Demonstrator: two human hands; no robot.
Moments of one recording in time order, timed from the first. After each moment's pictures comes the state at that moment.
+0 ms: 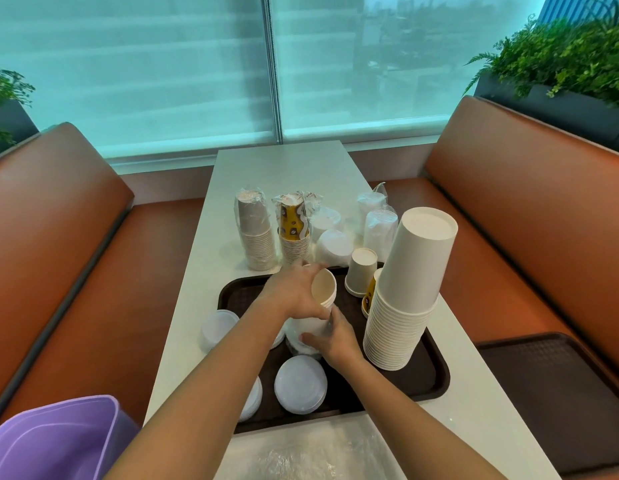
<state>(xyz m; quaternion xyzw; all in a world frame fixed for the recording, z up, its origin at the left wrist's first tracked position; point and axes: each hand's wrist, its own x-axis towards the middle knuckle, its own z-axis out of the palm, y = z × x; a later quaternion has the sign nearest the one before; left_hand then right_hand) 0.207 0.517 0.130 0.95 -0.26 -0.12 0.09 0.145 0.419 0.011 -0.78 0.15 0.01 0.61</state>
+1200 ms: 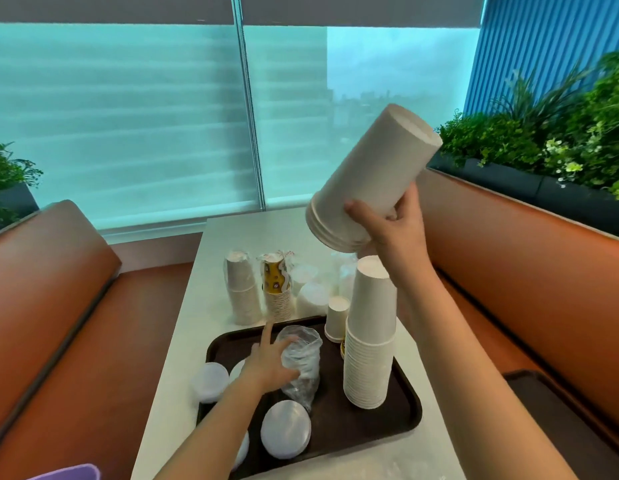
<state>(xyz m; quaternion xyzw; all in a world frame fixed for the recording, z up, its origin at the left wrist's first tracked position) 0.178 0.542 0.083 0.95 -0.20 -0.16 0.19 0.077 0.366 0.298 -0.63 -0.02 -0.37 0.68</state>
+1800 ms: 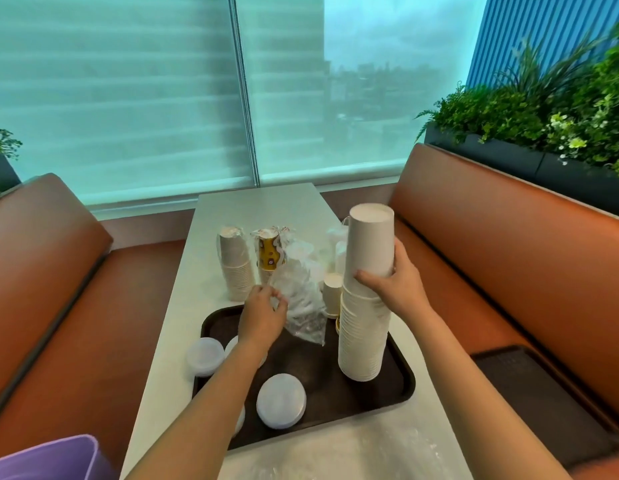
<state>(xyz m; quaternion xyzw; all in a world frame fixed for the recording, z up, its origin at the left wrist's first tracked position) 0.176 0.522 0.112 0.90 -0.13 0.08 0.41 0.086 0.317 0.172 -0.80 0.11 -0.26 0.53</state>
